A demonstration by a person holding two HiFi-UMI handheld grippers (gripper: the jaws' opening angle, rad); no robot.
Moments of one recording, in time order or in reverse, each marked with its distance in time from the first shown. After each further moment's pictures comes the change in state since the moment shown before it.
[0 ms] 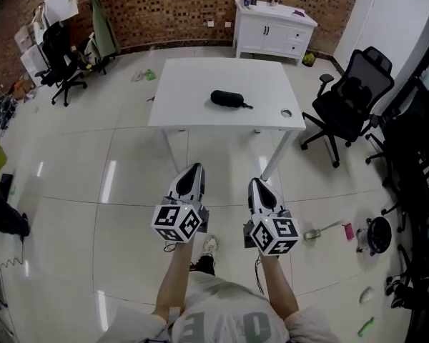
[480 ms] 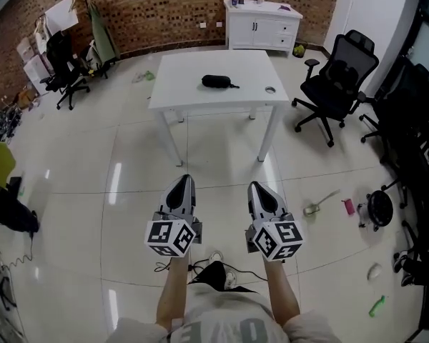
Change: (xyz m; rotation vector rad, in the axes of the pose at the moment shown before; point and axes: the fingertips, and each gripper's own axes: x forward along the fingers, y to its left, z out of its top) left arm -0.196 -0.124 0.006 0.077 -0.004 0.046; right arm -0.214 0.053 0.001 0.016 -0.026 0.042
